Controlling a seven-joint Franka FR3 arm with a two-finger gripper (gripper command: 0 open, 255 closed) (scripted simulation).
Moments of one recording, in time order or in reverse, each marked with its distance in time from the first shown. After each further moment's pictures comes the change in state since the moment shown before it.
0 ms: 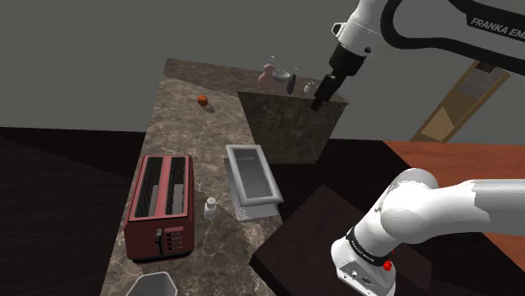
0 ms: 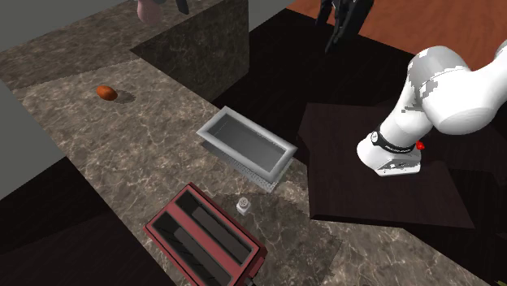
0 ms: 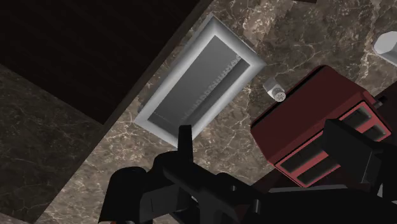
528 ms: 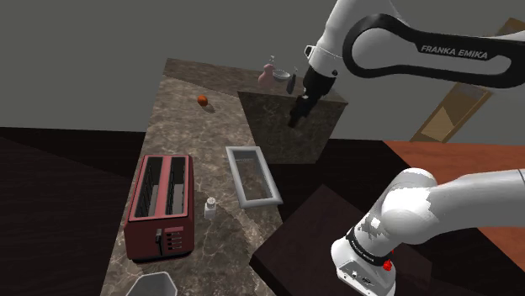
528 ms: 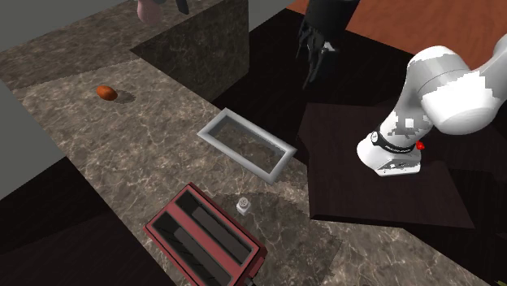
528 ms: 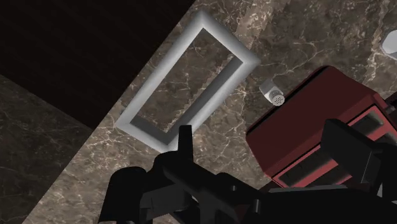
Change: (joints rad) arm 0.022 0.104 0.064 -0.088 0.032 0.165 0.058
